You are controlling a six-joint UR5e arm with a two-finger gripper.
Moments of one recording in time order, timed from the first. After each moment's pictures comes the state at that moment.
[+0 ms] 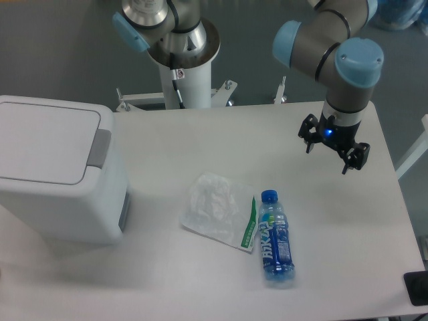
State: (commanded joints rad) arm 2.81 -1.88 -1.67 -1.04 1.54 1.52
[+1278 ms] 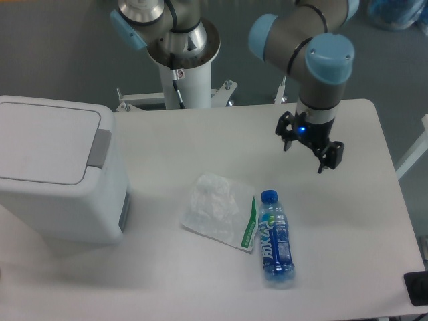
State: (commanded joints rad) arm 2.68 -1.78 -1.77 -1.05 1.51 1.47
